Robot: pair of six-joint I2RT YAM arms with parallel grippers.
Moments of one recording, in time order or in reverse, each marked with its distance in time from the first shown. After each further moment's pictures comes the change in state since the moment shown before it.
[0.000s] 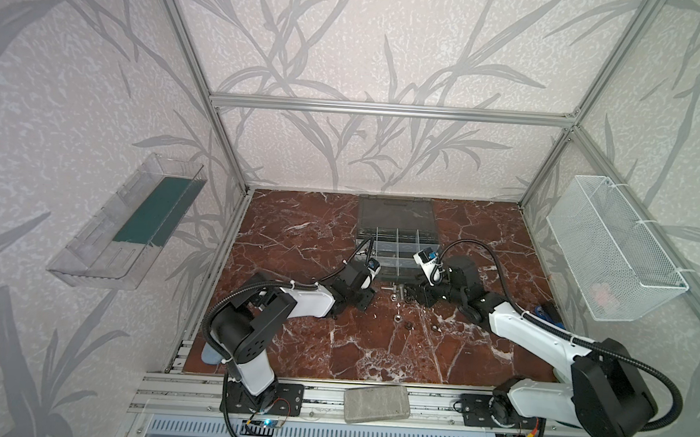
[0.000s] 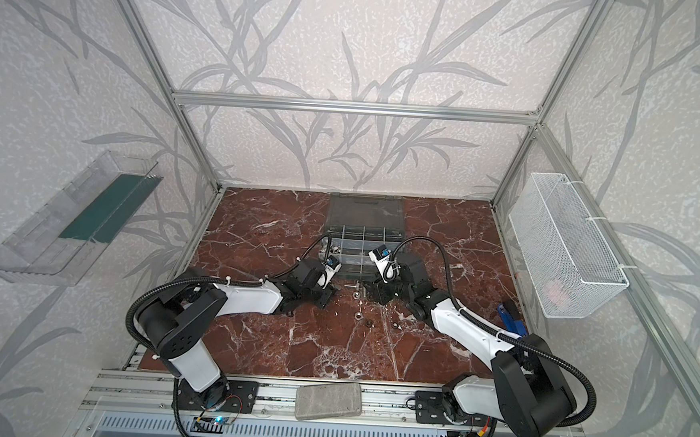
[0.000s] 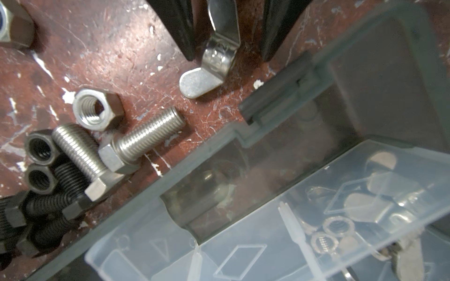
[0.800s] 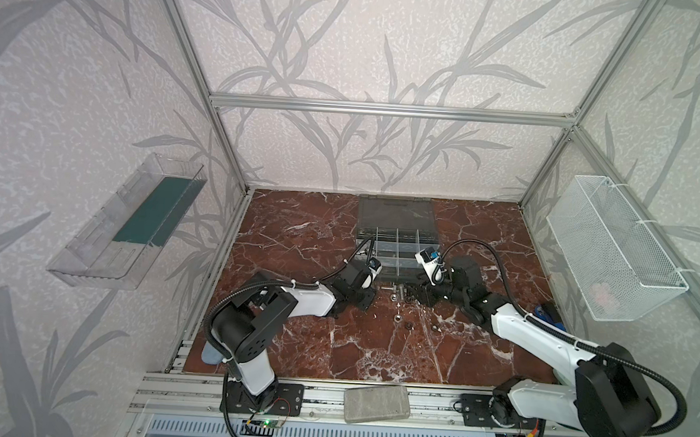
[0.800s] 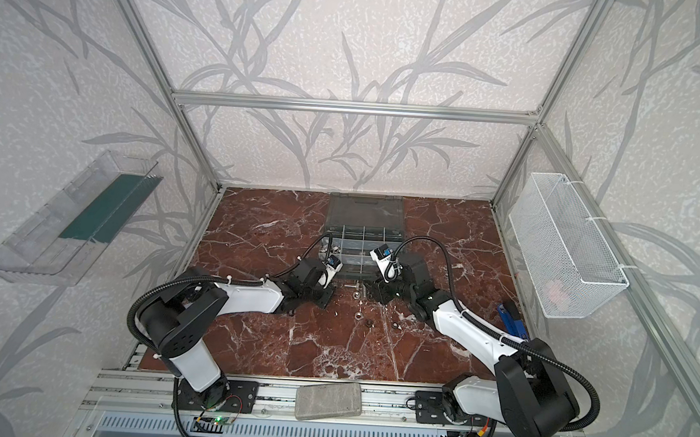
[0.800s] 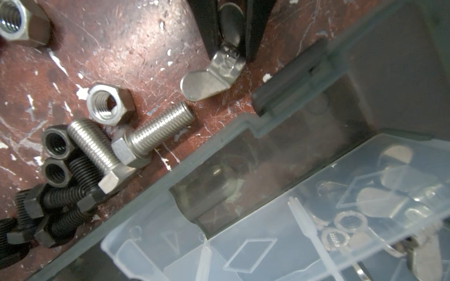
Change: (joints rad) left arm 0.000 0.008 0.012 -0.002 0.028 0.000; right arm -0.004 -0.020 -0.003 -0.001 0.000 0.000
